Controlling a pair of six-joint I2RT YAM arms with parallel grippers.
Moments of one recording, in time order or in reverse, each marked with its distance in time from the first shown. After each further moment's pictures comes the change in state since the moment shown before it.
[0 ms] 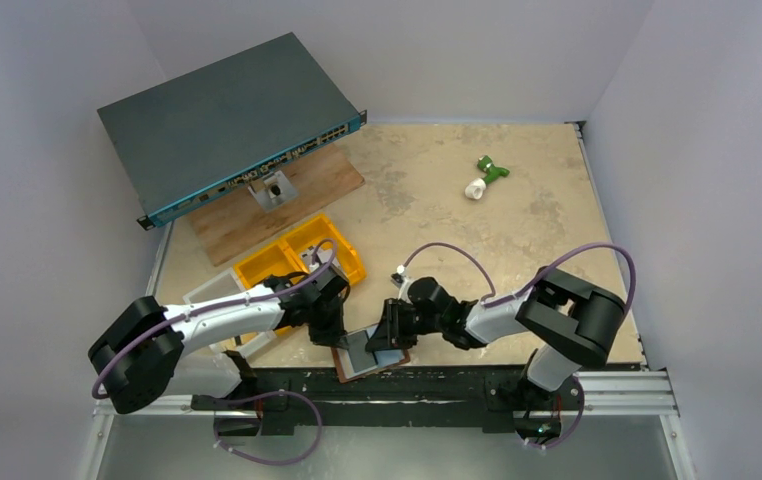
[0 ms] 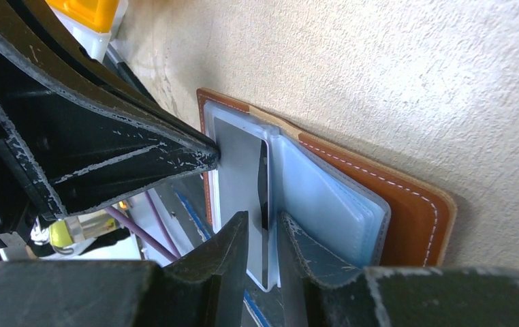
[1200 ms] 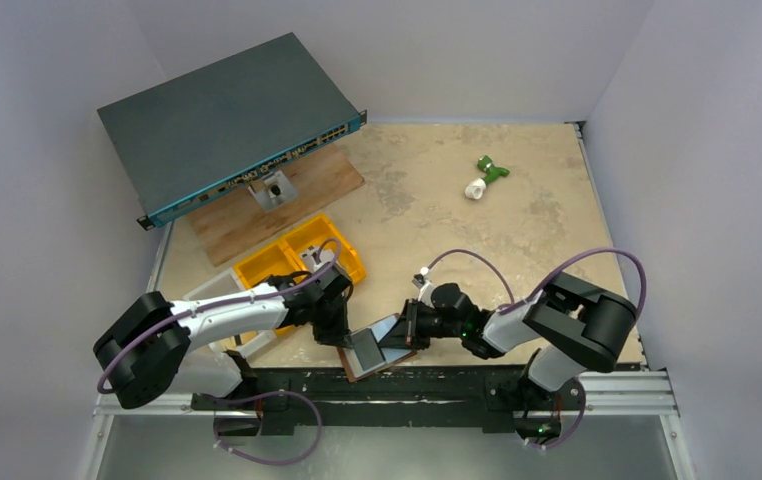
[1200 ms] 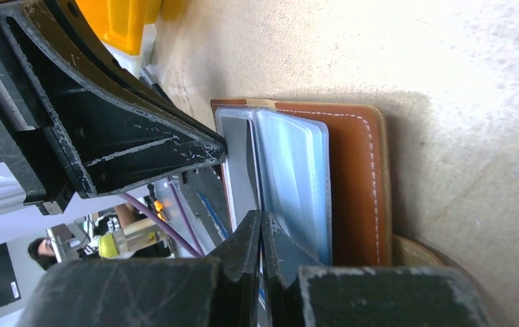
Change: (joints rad) left arm -0.001 0.032 0.007 0.035 0.023 -0.002; right arm -0.072 -0.024 -0.174 0.257 -0.019 0.131
